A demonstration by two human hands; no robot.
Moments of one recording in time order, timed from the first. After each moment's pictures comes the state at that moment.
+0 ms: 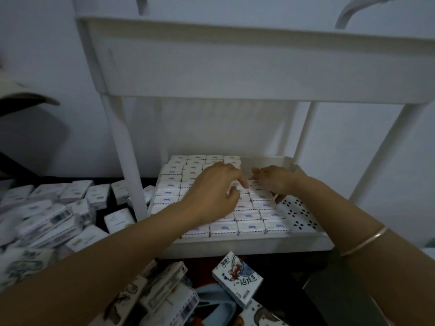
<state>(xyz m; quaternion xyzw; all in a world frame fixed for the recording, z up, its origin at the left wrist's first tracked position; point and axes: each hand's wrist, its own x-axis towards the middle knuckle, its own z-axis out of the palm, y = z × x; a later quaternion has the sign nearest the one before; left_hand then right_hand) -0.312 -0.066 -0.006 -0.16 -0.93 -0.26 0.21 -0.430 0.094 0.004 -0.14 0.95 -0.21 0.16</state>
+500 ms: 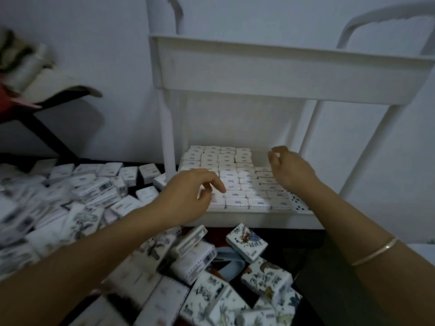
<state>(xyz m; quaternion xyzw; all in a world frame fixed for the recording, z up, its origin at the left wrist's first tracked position) -0.200 -0.104 0.010 -0.10 -0.93 -0.31 0.18 -0.347 0.103 0.026 -0.16 0.96 -0.21 -0.07</state>
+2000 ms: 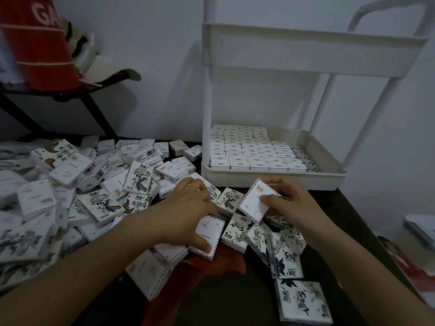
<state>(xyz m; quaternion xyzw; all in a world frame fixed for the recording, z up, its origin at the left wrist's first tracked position) -0.078 -0.128 -0.017 -0.17 -0.99 0.04 0.00 -0.162 0.107 -0.023 -0.16 0.75 -0.62 0.13</state>
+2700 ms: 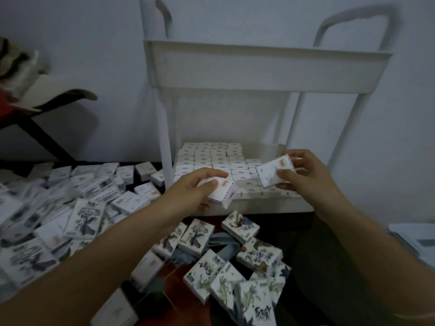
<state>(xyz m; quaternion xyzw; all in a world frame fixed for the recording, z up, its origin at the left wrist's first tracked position) -0.172 -0.077 0.016 0.02 -0.77 -0.64 0.02 -0.271 0.156 0.019 -0.14 0.75 -0.65 -0.04</state>
